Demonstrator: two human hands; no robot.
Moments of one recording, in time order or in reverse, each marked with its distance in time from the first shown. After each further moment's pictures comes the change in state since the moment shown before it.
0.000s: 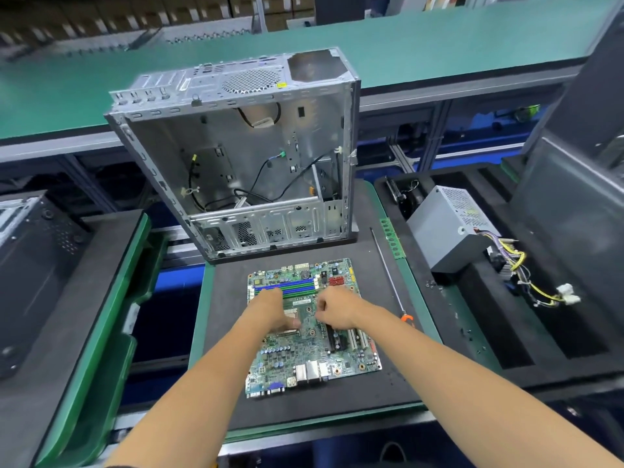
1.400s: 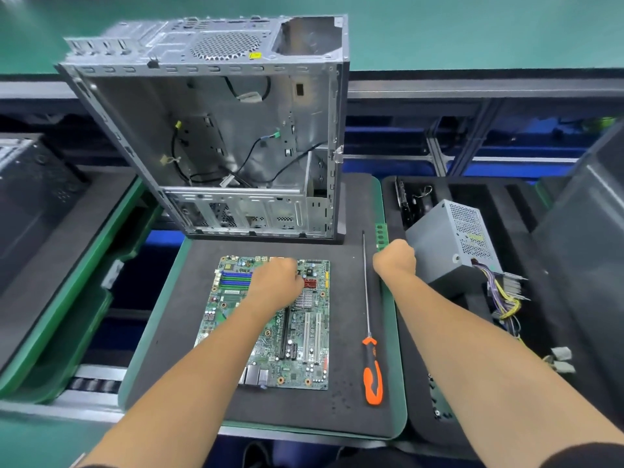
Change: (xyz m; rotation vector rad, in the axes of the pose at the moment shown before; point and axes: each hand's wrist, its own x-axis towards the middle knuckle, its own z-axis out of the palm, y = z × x) left_hand 0.020 0.093 -0.012 -0.077 0.396 0.077; right_hand 0.056 0.131 -0.108 0.321 0.517 0.603
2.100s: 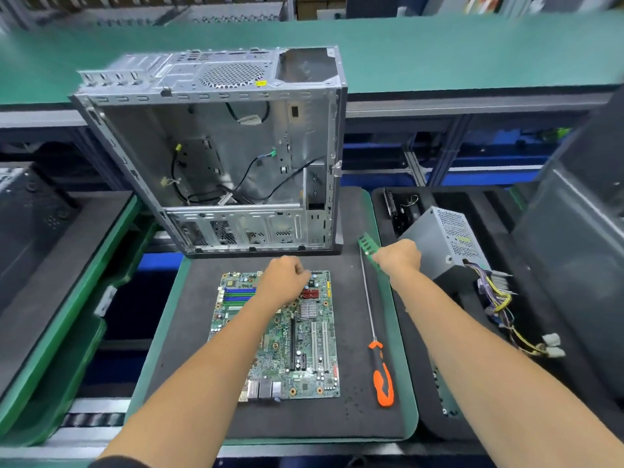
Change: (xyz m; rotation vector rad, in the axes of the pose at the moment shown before) left_hand 0.010 -0.003 -0.017 -0.429 -0.009 -0.058; right_hand -0.034 -0.014 -0.028 0.310 0.045 0.034
